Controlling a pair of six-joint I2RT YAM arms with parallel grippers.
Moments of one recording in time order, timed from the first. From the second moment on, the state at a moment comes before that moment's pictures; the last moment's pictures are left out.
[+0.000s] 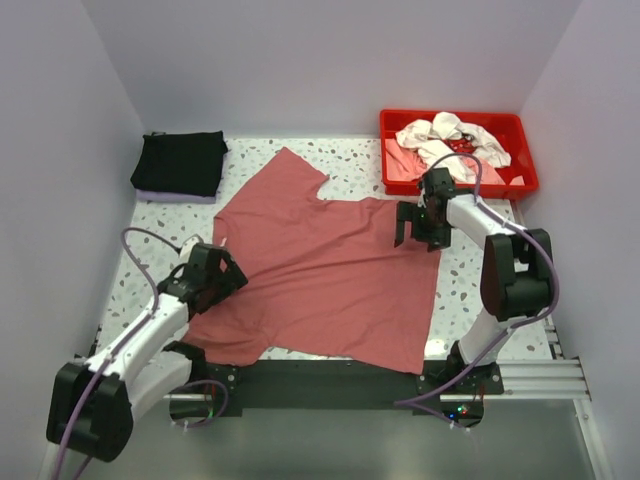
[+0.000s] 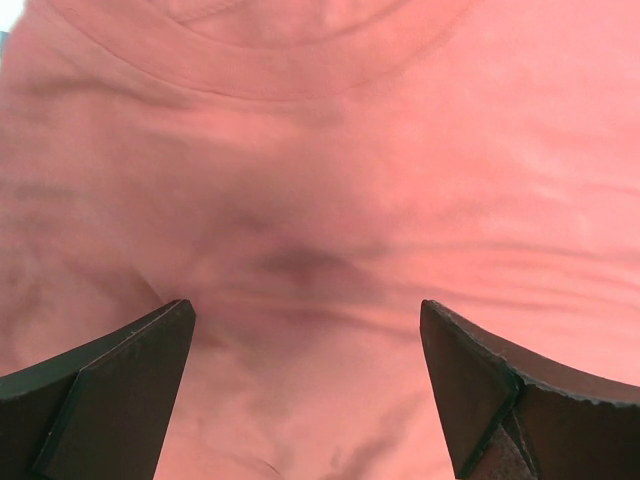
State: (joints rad) left arm -0.26 0.98 0.44 -0.48 -0.21 -0.84; right arm 0.14 1.74 1.16 -0.66 -0.08 0.26
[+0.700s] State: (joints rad) left arm -0.30 1.73 1.18 -0.28 -0.16 -0.63; right arm 0.14 1.74 1.18 -0.58 -0.08 0.26
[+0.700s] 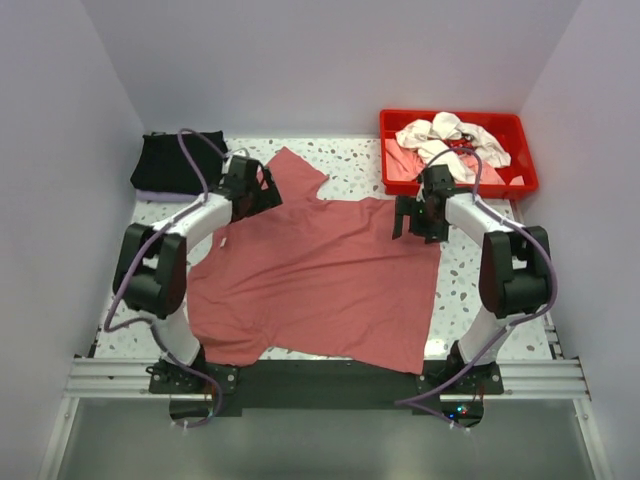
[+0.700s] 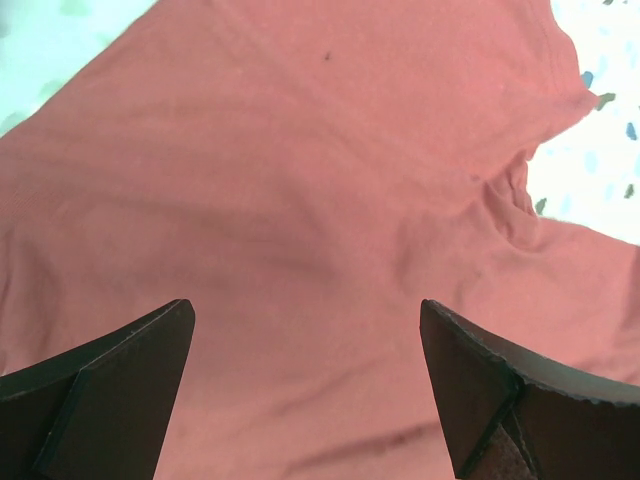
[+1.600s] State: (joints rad) left arm -0.18 2.27 1.75 -0.42 -0.24 -0.50; right arm 0.14 1.93 1.33 -0.59 -0.02 0.22
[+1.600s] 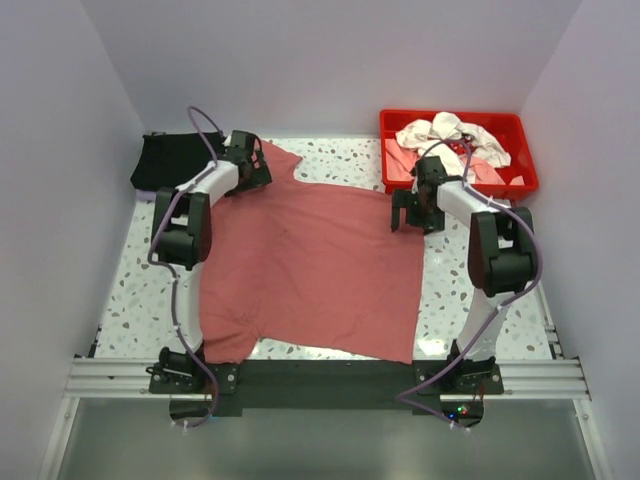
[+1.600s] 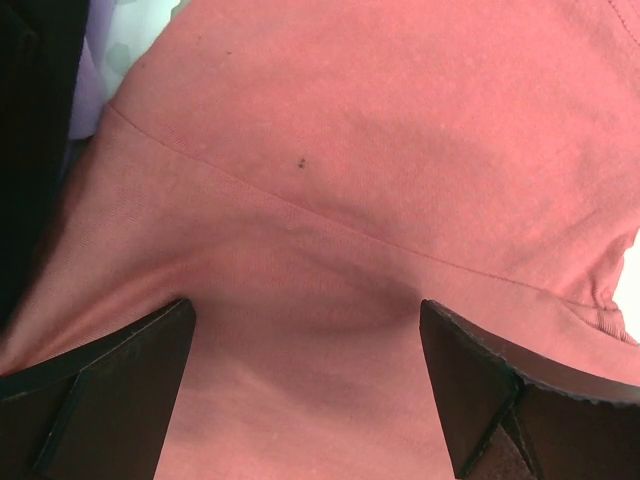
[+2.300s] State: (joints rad) left arm -0.19 1.64 1.30 -0.43 -0.16 -0.52; right arm 0.46 1.44 0.89 -0.58 -0.10 0.34
